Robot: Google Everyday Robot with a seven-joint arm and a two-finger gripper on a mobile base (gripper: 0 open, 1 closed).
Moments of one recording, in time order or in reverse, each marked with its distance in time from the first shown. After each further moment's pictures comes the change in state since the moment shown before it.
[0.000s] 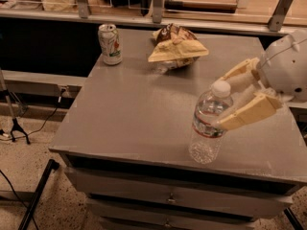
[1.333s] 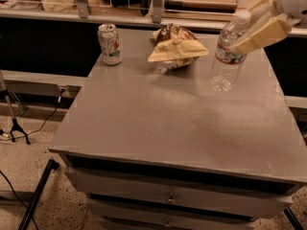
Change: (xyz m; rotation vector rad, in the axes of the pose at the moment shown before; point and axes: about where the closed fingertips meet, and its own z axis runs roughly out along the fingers) arm 0.009 -0.155 -0.071 0.261 0.045 0.001
